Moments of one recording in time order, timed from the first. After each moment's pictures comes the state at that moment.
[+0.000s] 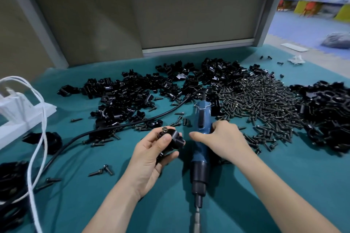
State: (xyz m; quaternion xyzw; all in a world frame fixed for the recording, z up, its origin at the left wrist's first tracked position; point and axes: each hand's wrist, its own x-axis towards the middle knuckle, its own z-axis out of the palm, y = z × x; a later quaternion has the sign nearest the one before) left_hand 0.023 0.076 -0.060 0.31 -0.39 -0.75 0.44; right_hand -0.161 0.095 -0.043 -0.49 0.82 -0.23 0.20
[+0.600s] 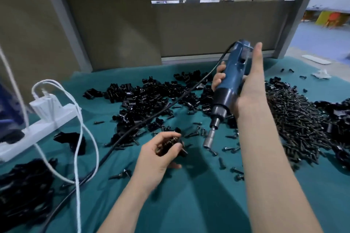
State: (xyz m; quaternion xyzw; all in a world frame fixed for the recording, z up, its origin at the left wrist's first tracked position) left_hand 0.047 0.061 -0.063 0.40 -0.57 -0.56 0.46; right_hand -0.157 0.024 0.049 -0.18 0.26 -0.73 0.60
